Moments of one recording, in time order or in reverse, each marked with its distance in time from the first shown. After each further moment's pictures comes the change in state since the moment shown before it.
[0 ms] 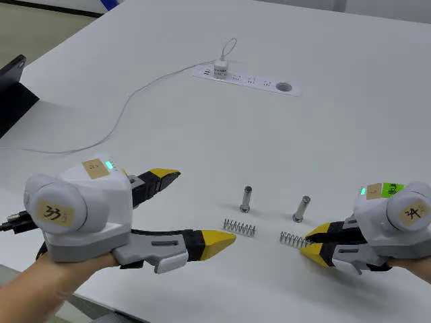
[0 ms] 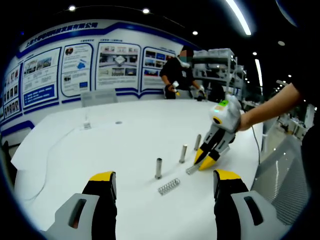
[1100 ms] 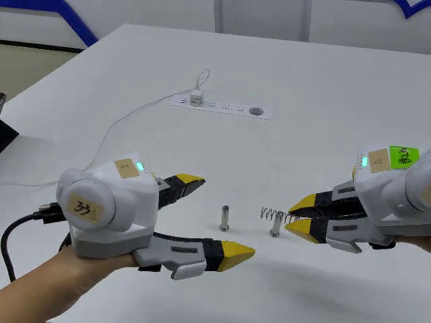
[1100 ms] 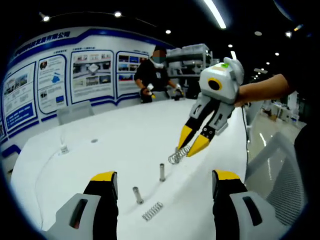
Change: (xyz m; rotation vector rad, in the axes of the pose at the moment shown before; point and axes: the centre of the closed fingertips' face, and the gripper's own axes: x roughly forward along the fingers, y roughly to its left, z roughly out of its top) left arm 0.036 -0.049 0.043 0.154 0.003 -0.186; right arm -0.082 0.016 0.085 -0.278 -0.122 -0.065
